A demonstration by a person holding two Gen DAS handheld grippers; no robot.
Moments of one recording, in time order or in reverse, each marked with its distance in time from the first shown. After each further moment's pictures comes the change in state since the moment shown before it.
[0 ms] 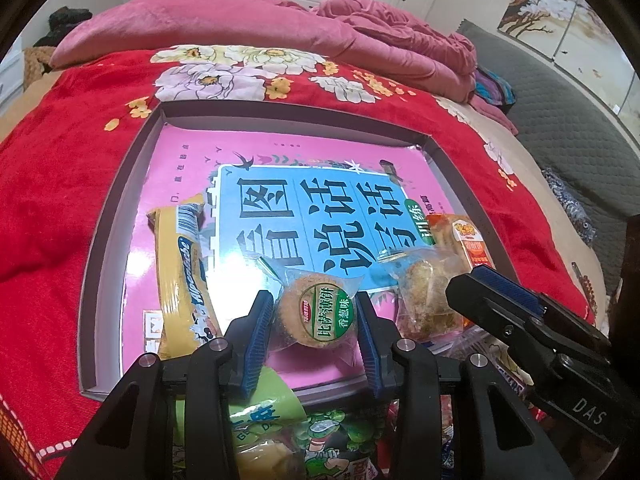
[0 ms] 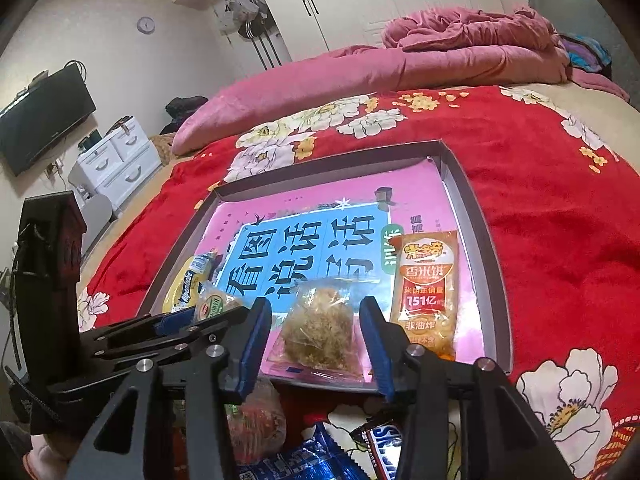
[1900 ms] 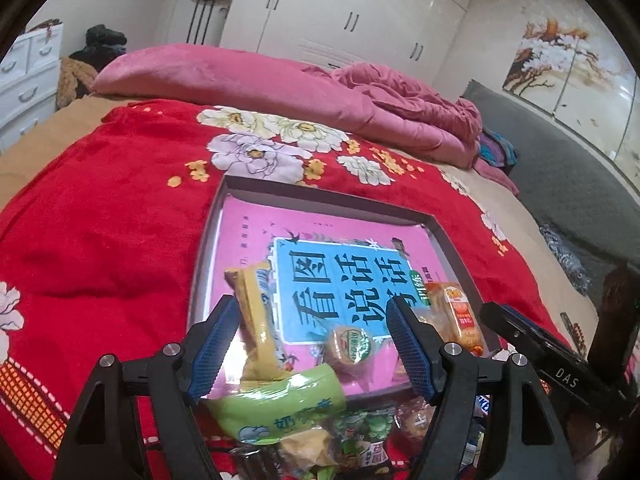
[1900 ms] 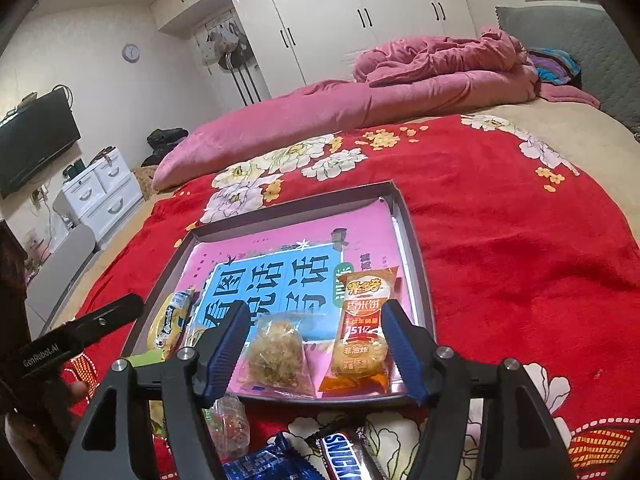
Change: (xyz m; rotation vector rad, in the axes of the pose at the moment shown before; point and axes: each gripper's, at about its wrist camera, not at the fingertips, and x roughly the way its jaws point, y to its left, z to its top) left arm -0.072 0.036 0.006 -0.081 -0.216 0.005; right arm -0.032 -0.021 0.008 0.038 -0.123 -0.081
